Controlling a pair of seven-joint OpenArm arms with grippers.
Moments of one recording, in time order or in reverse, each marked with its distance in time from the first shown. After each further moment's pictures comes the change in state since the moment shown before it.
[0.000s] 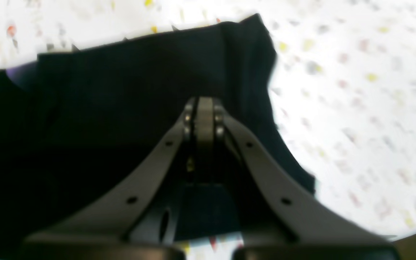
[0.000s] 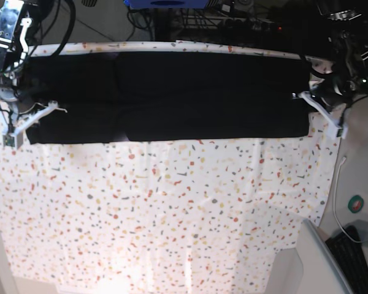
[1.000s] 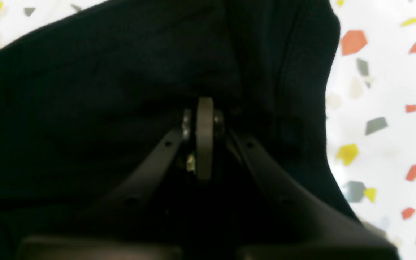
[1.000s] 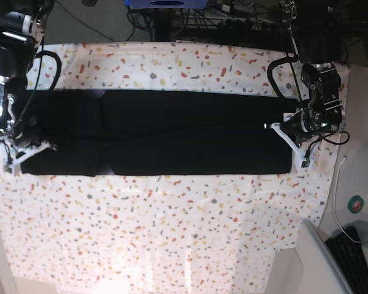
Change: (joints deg) left arm -16.9 3.4 10.0 -21.3 20.4 0.3 -11.5; right arm 24.0 9.4 0.1 -45.7 0.8 1.3 15.0
